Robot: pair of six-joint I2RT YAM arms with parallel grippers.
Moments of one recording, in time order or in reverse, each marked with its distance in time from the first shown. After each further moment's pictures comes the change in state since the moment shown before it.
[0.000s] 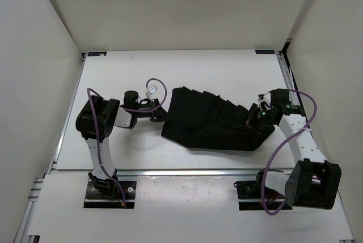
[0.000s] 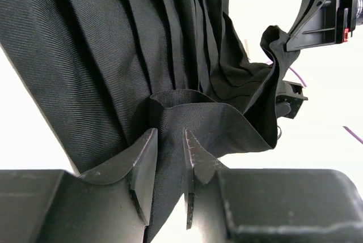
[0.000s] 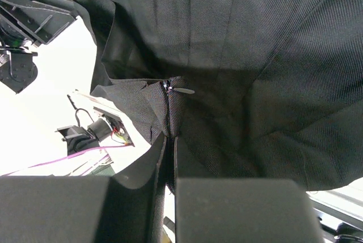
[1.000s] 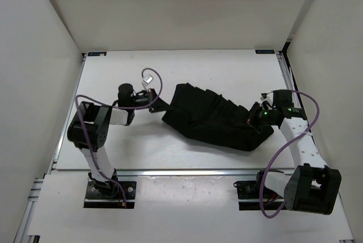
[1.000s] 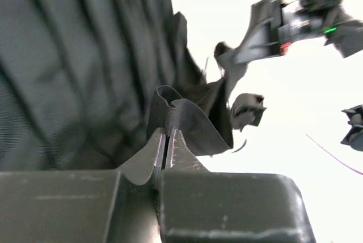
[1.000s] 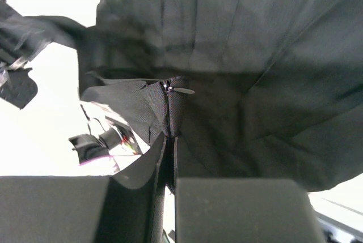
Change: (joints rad) left arm 0.000 -0.109 0.005 0.095 0.017 -0.185; right arm -0.013 -0.043 -0.029 0.054 -0.013 0.049
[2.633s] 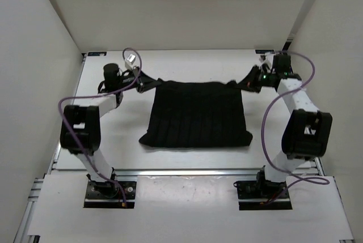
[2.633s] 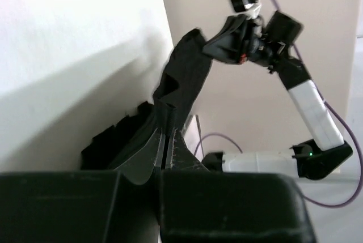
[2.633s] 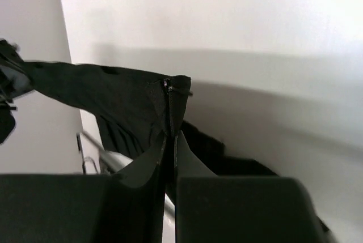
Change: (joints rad) left arm 0.183 -0.206 0.192 -0.372 -0.069 -0.133; right arm -0.015 0.450 0.362 0.322 -0.090 -0.072
